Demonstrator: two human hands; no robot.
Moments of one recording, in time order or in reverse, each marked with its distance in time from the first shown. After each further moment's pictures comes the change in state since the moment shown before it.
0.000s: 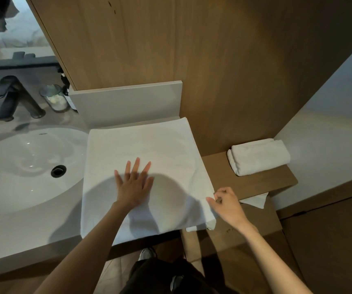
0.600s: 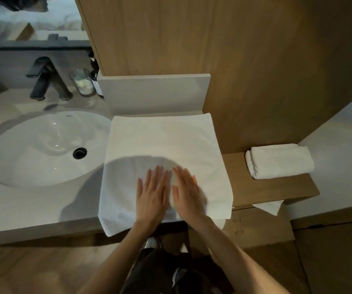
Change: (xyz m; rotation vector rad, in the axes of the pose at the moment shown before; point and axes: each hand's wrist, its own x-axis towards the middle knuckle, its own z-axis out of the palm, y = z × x) left_hand -0.069 0.025 0.019 -0.149 0.203 -0.027; right_hand 0.016 -0.096 0.109 -0.170 0.148 -0.480
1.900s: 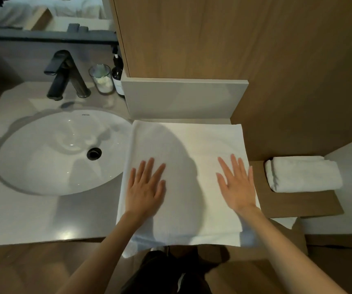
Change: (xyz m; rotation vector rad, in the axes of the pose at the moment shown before) left_hand 0.054 -0.082 -0.033 -0.003 -0.038 -0.070; right_hand 0.087 0.079 -0.030 -0.427 -0.119 0.138
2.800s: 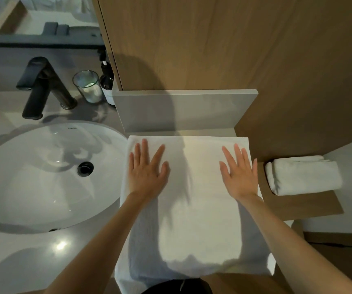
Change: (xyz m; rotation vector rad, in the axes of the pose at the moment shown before) left_hand 0.118 -0.012 -0.009 0.035 0.001 -0.091; right_hand 0.082 -0.012 -0.009 0.070 0.043 0.119
